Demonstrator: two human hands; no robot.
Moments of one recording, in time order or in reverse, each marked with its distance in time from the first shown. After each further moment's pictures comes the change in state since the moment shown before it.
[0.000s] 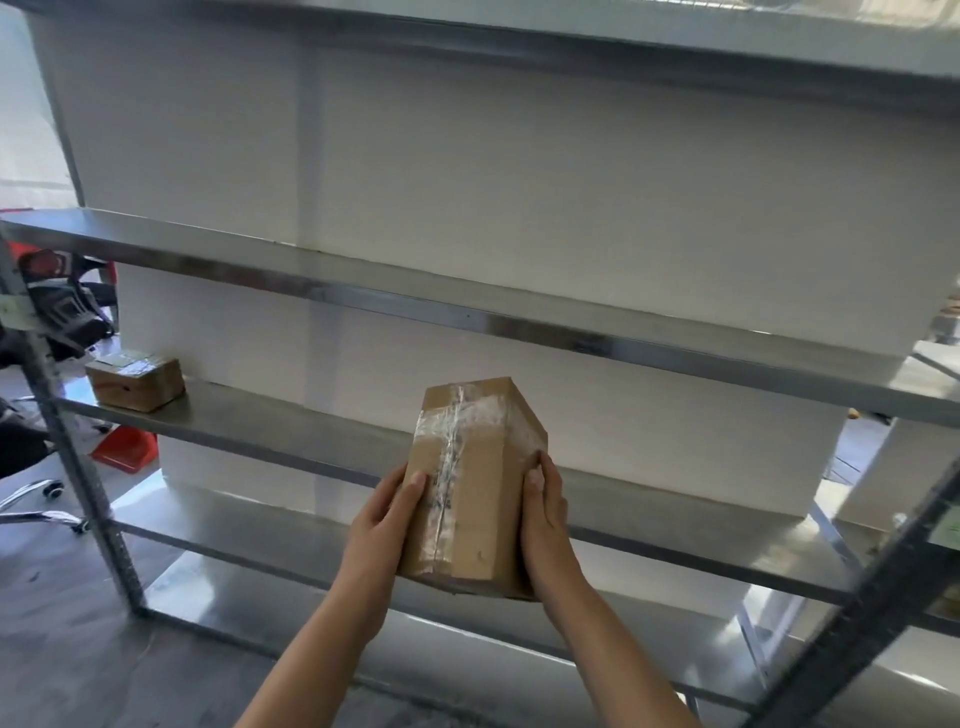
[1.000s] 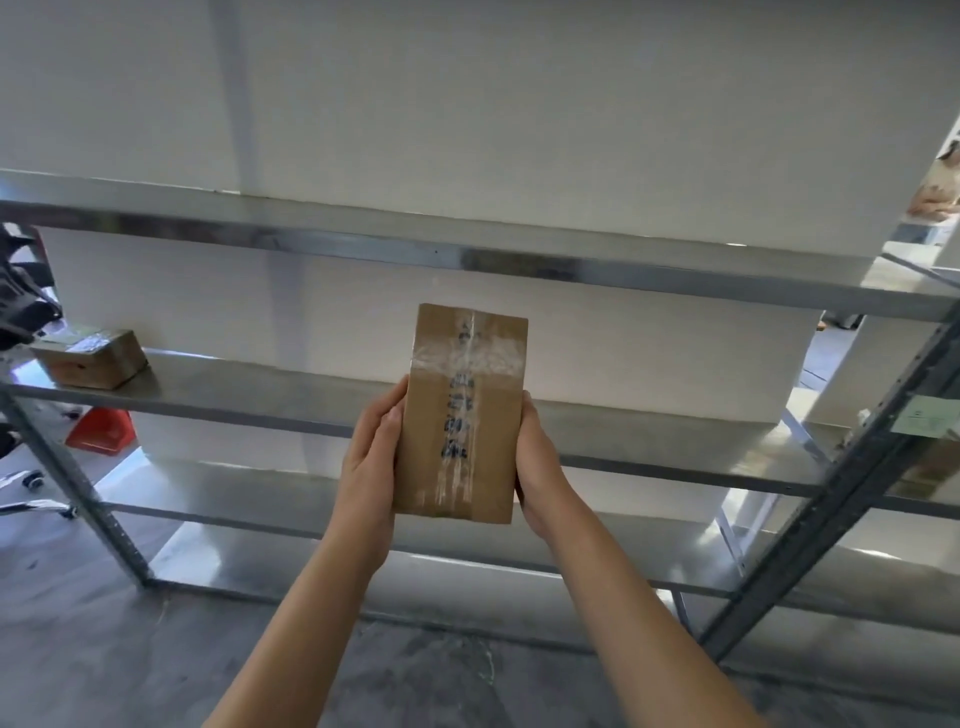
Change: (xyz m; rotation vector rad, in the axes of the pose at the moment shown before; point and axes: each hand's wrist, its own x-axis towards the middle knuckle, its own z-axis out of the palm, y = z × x) left_hand -0.007 0.009 0.012 0.007 -0.020 0.101; right_hand 0.009 -0.003 0.003 0.286 -0.081 0.163
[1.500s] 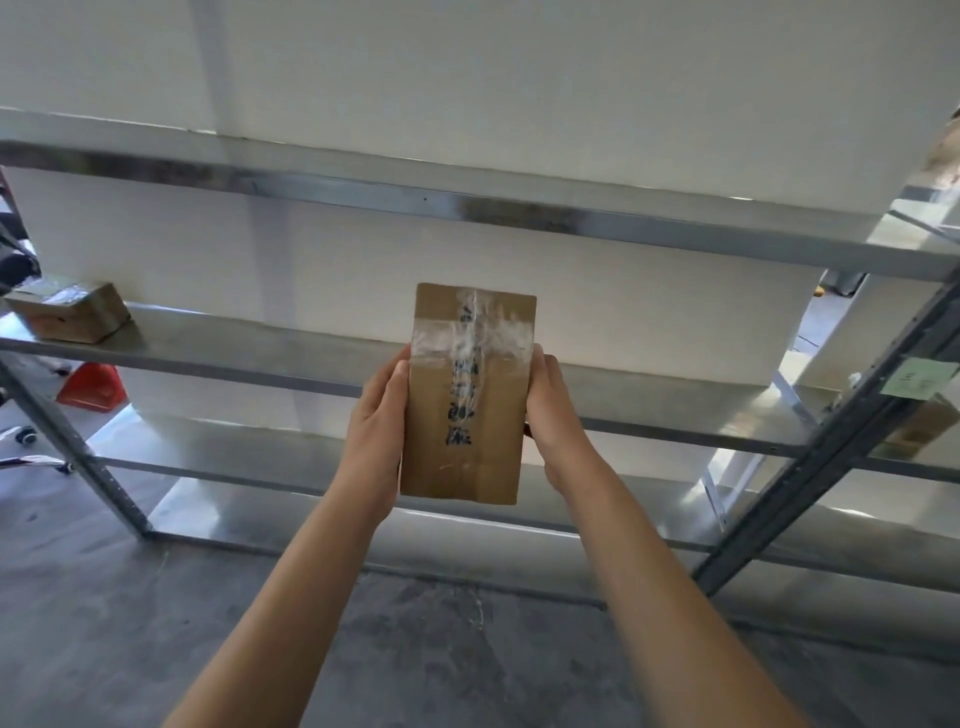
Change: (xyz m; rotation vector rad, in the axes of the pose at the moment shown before) left_hand 0.004 -0.013 0.015 0.045 0.023 -0.131; right_hand -0.001 0.000 -0.026 -0.157 0.082 -0.040
